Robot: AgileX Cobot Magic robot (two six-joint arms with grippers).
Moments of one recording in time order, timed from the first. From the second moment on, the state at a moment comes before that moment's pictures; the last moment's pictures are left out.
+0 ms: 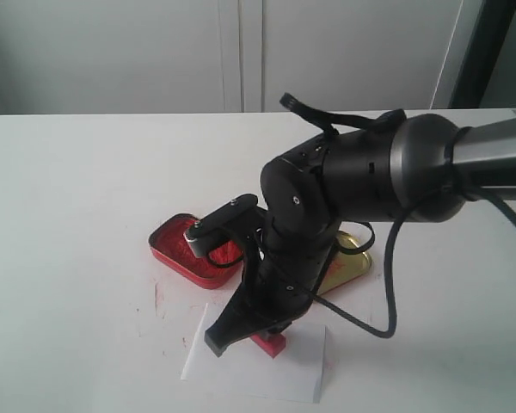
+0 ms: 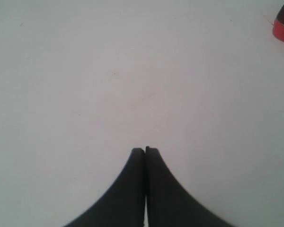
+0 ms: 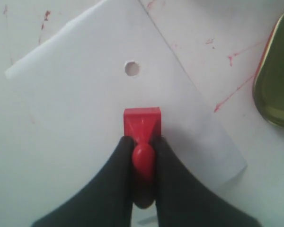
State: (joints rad) left arm 0.03 0.00 0.01 -0.06 0.55 0.13; right arm 0.79 1.82 -1.14 0.06 0.76 -0.01
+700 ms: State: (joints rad) left arm 0.03 0.00 0.01 -0.06 0.55 0.13; right arm 0.79 1.85 -1.04 0.05 0.63 0.01
